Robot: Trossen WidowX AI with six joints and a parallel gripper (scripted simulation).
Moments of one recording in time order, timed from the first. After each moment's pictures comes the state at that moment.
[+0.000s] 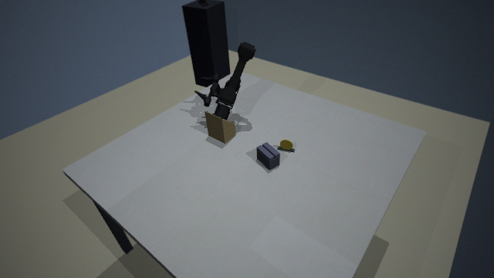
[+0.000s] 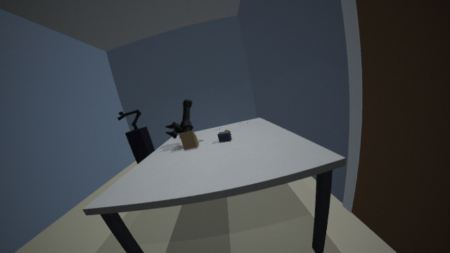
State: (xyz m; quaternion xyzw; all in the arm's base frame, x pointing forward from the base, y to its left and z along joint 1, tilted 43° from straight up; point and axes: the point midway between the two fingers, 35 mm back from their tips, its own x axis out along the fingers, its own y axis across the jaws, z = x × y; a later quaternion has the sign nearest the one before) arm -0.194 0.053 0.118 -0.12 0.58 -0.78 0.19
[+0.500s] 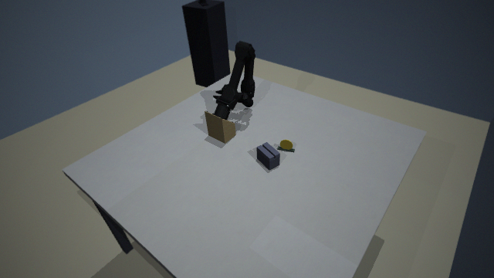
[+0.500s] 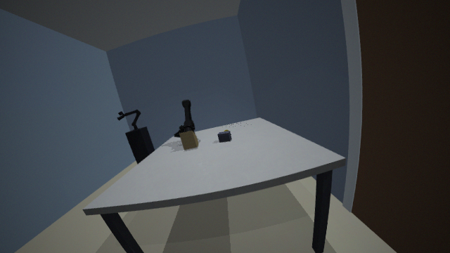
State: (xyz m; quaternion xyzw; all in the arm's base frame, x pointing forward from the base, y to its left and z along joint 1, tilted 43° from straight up) arm -0.143 0.167 0.116 0.10 0.47 -0.87 0.05
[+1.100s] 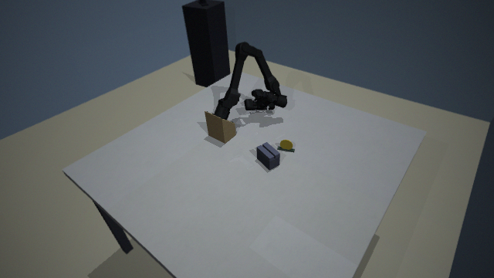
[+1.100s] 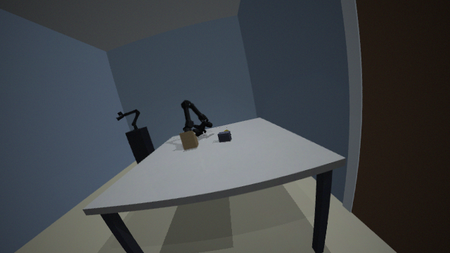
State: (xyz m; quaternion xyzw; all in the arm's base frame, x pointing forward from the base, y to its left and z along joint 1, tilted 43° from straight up) arm 0.064 0.253 0.132 0.29 0.10 -0.88 -0.35
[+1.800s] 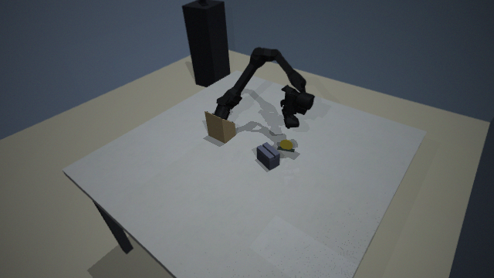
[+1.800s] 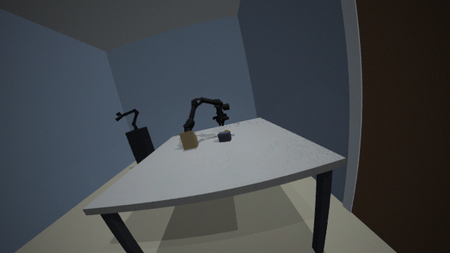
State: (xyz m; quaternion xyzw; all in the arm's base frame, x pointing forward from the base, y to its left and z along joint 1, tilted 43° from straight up) arm 0.328 0.058 0.121 -0.06 -0.52 -0.44 -0.73
